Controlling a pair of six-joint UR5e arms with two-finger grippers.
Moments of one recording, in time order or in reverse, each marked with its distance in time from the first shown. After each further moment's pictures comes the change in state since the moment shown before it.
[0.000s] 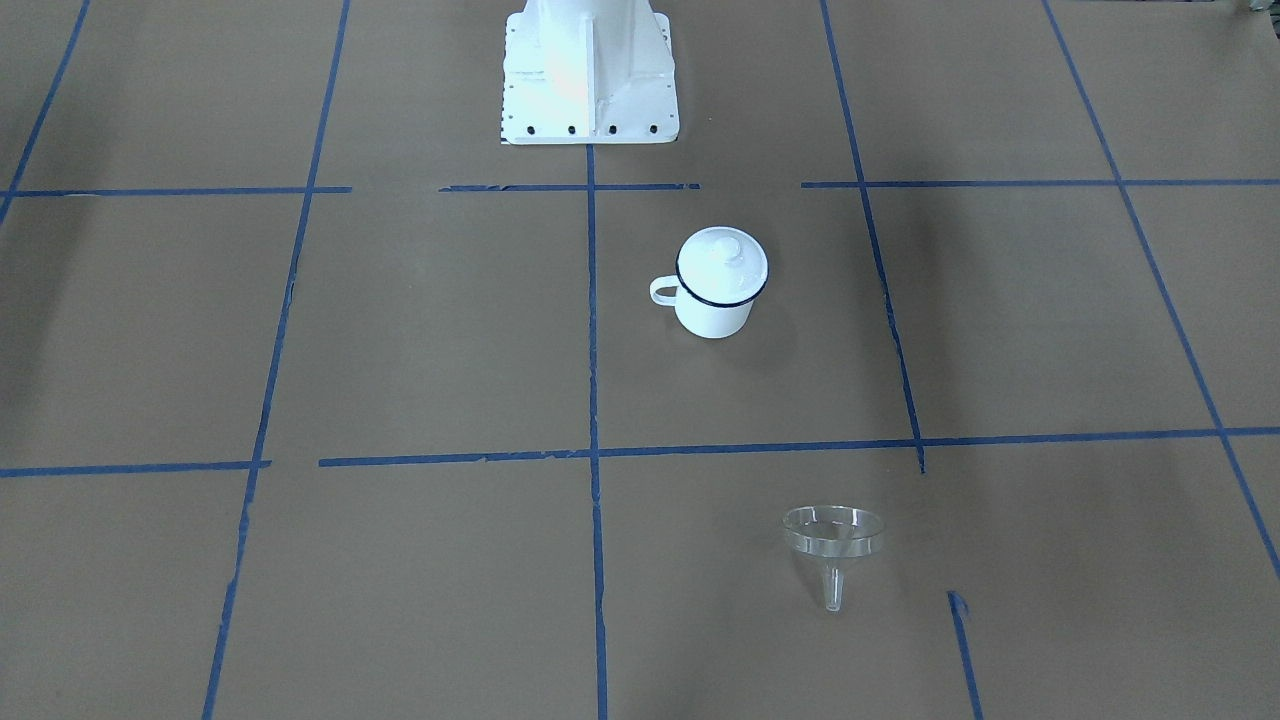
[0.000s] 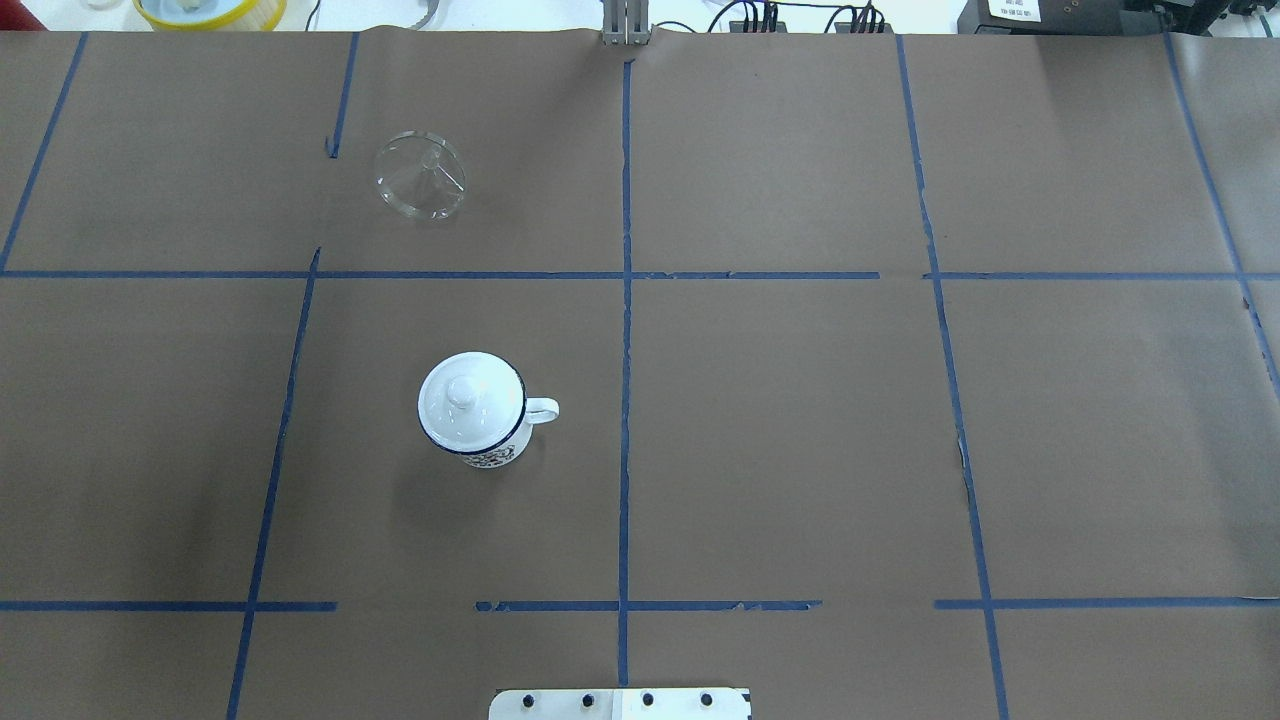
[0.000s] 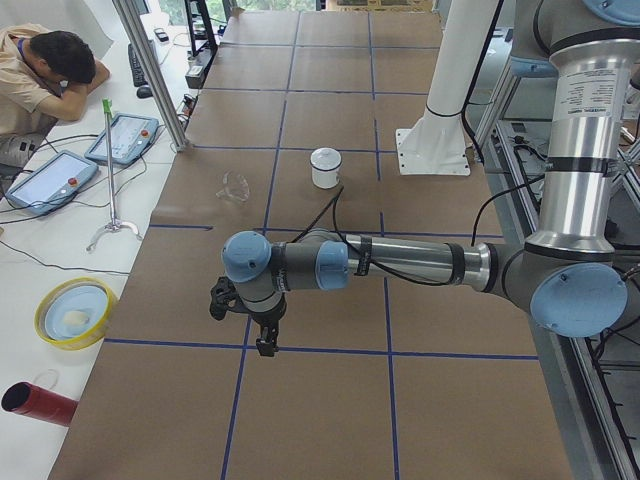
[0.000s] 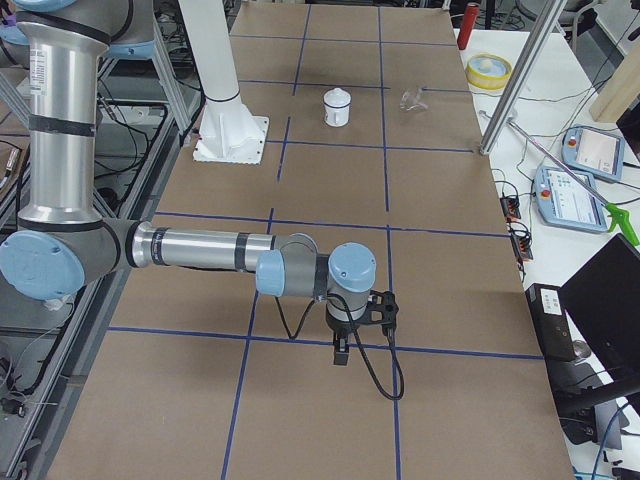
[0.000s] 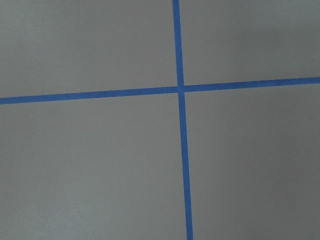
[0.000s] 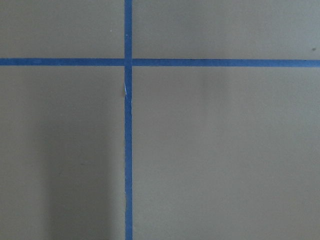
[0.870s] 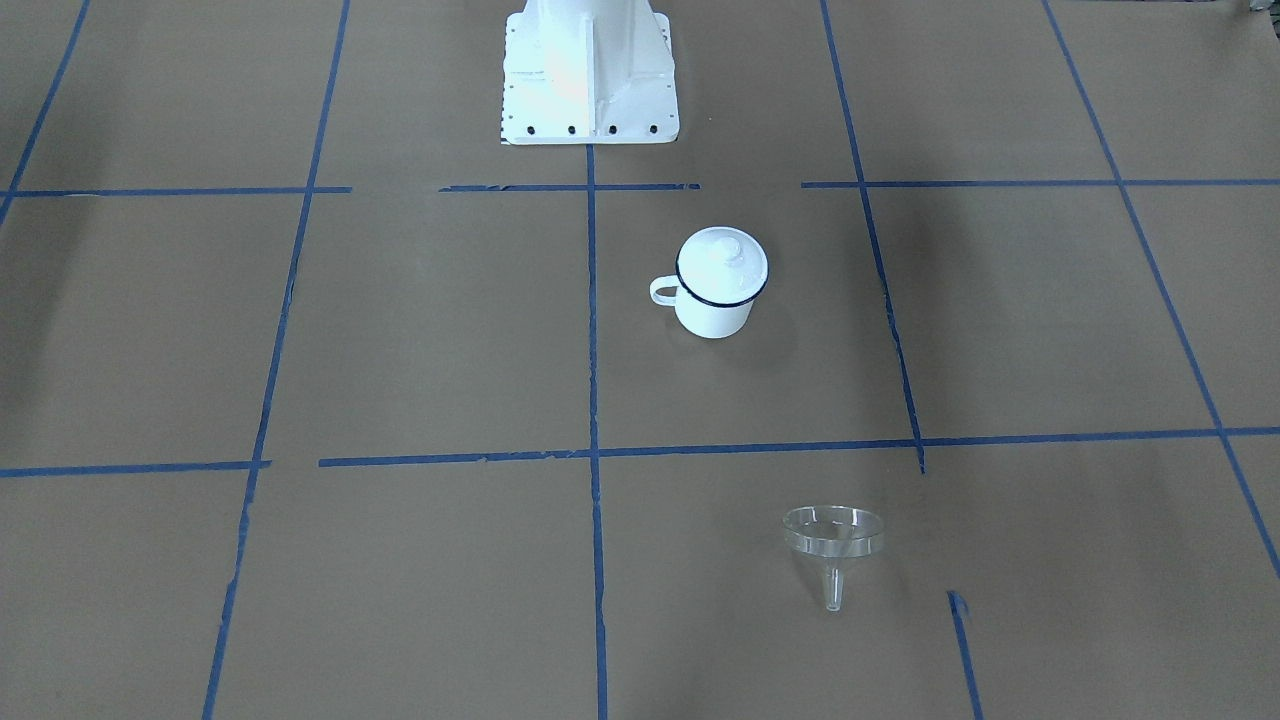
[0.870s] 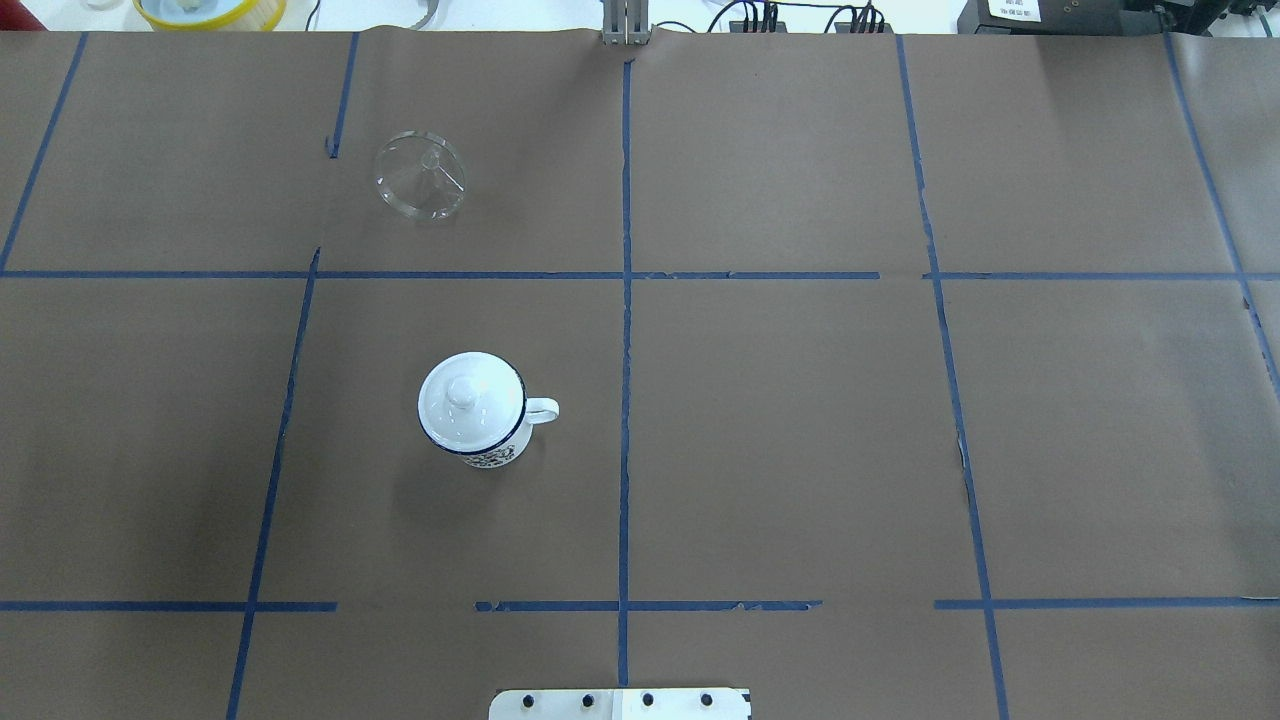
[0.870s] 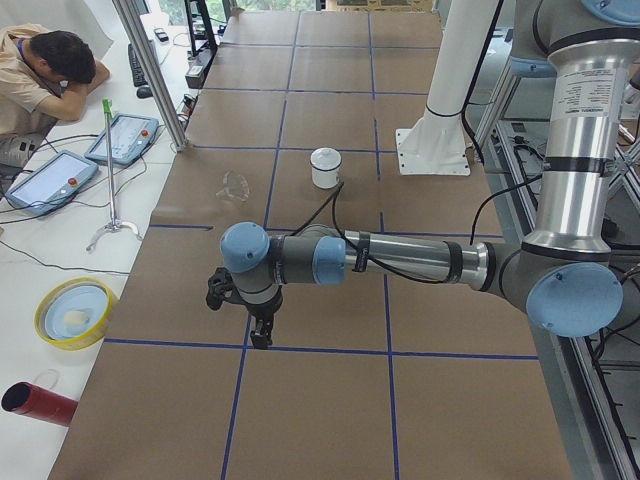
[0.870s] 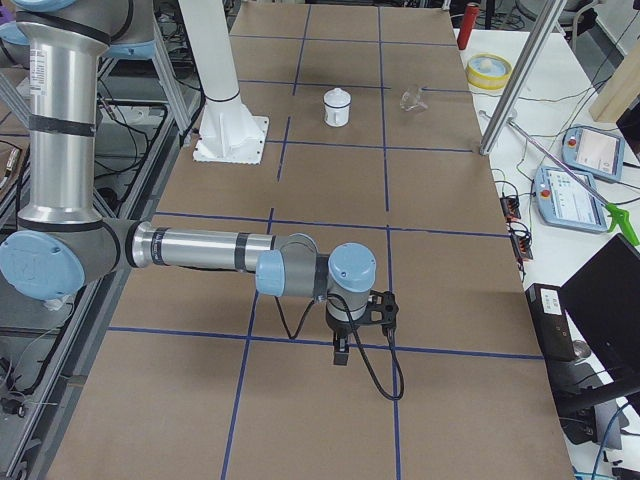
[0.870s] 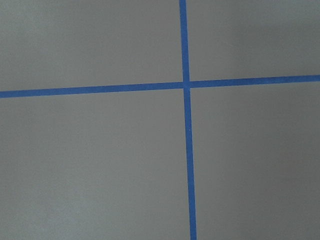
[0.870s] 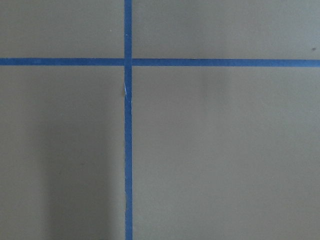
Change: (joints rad) left arm 0.034 -0.034 -0.033 -0.055 0.007 0.002; right arm 0.000 0.000 0.000 0.000 0.000 0.000
